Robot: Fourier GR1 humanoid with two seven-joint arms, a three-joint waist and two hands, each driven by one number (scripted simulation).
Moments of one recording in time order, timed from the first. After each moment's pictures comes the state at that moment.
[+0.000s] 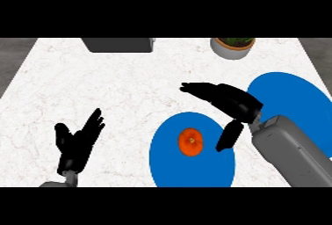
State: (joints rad) left arm 0.00 0.20 -0.16 -1.40 0.21 0.12 0.18; right arm -0.58 -0.42 0.49 -1.41 0.34 0.38 -0.02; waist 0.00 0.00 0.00
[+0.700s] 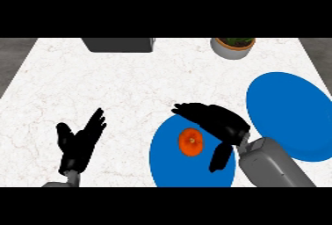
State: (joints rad) left arm 0.01 0.16 -0.12 -1.41 0.17 0.08 0.20; right arm -0.41 -0.28 0.48 -1.51 0.54 0.48 0.04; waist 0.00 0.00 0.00
